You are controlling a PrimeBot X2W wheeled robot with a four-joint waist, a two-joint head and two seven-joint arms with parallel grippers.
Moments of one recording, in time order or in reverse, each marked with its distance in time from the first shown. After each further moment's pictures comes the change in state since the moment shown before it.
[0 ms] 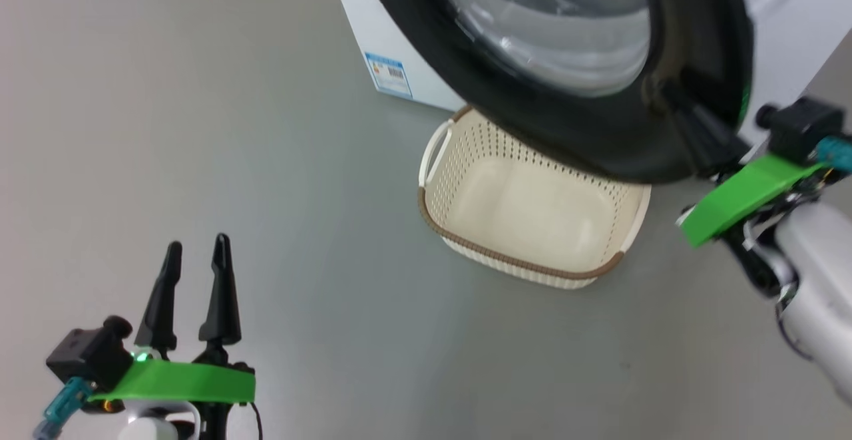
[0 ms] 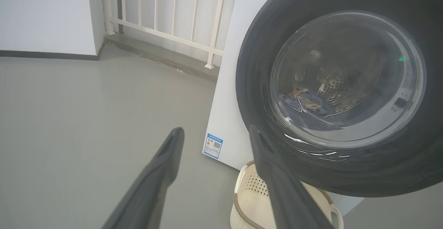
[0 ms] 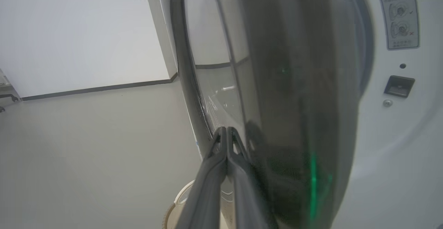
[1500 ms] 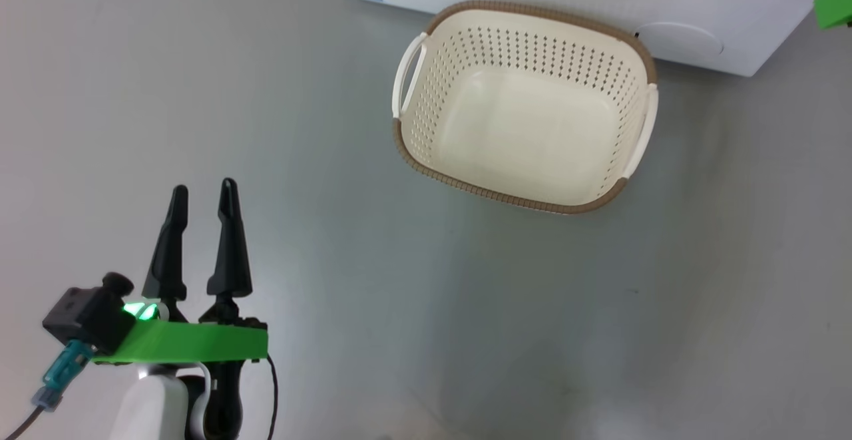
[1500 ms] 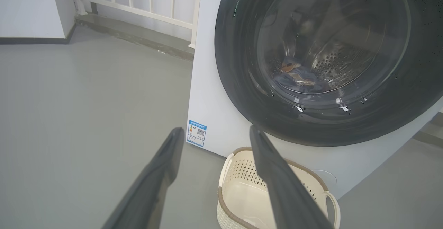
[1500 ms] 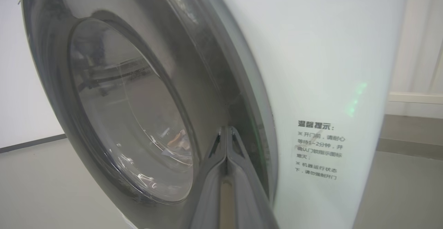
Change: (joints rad) left arm -0.098 -0.046 -0.004 -0.052 0.000 -0.003 0.000; right arm -0.394 -0.010 -0.232 0.172 -0.104 0.007 -0.006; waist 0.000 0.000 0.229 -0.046
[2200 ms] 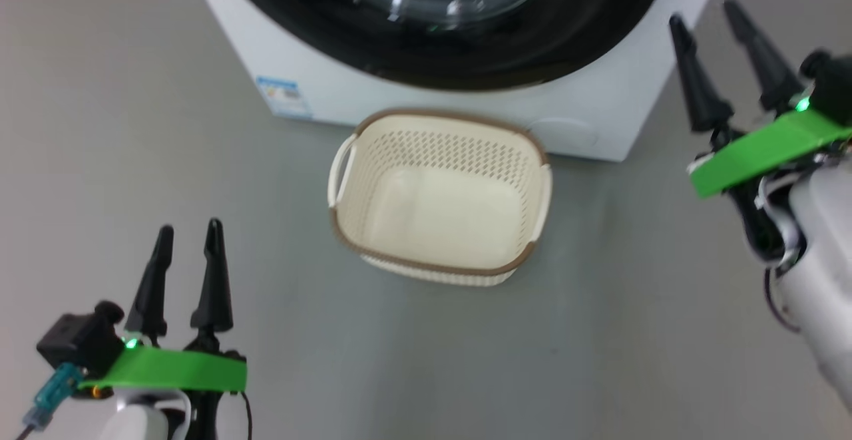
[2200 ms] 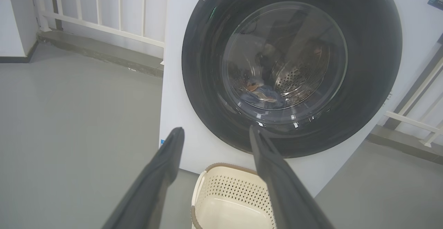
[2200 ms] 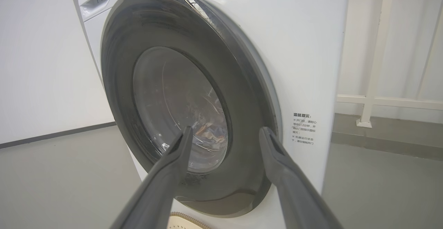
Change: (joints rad) left arm 0.039 0.072 -0.007 0.058 0.002 0.000 0.000; right arm 0.332 0.084 0.022 -0.180 0.020 -0.005 0.000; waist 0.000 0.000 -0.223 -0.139
